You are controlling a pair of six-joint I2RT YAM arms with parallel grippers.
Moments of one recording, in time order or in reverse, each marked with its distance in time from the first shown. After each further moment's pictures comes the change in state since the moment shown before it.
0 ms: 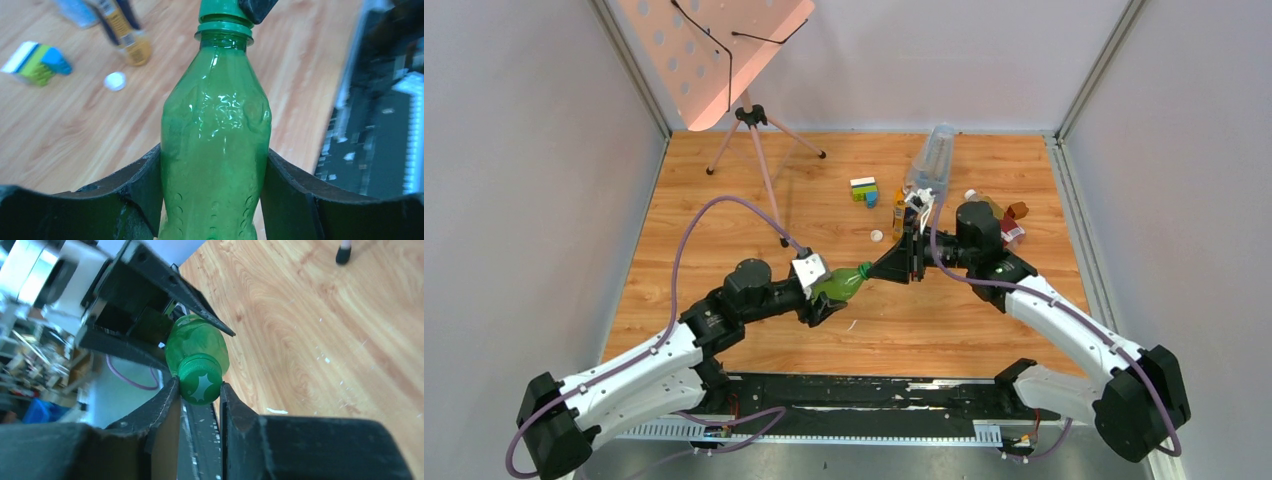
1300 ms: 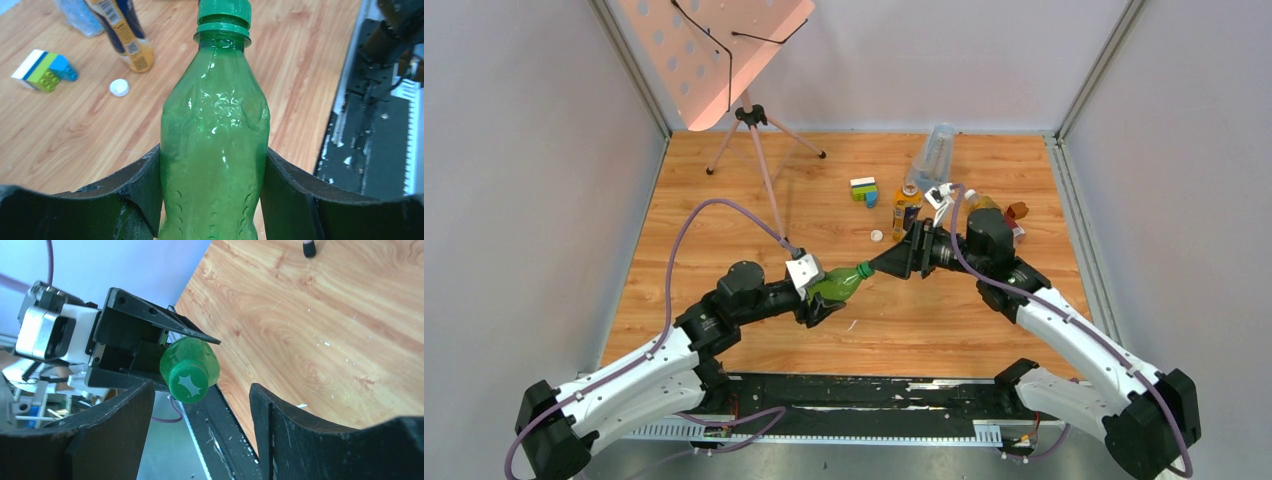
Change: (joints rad) left arm 0.049 -0.048 -0.034 0.054 0.115 -0.053; right arm 0.004 -0.148 -0.026 -0.056 0.197 0.190
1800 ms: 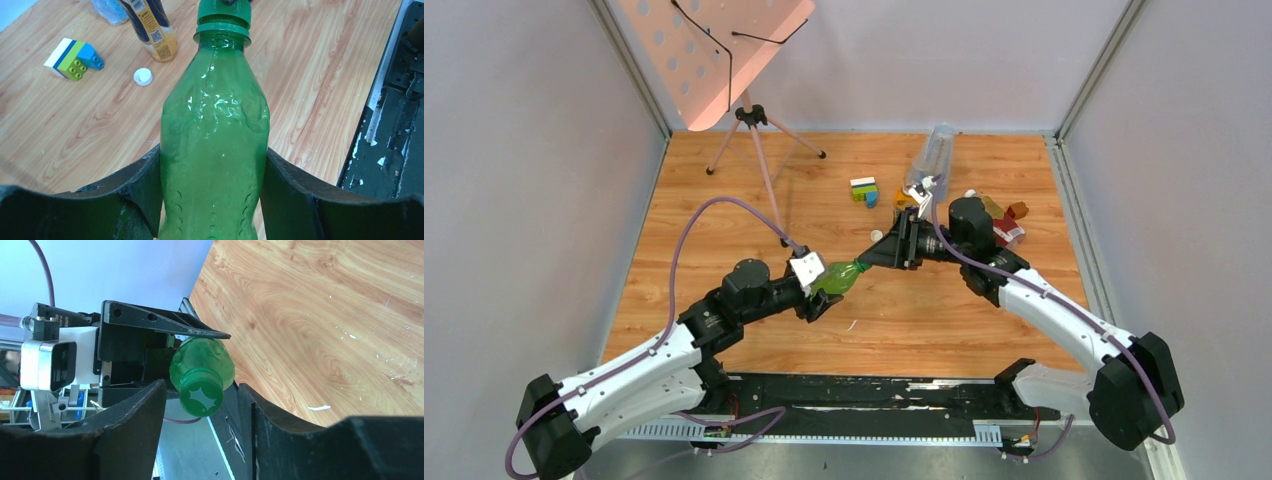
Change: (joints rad) left arm -0.029 0.034 0.023 -0.036 -0.131 0.074; right arm 0.000 0.188 0.046 0.073 -0.066 0.145
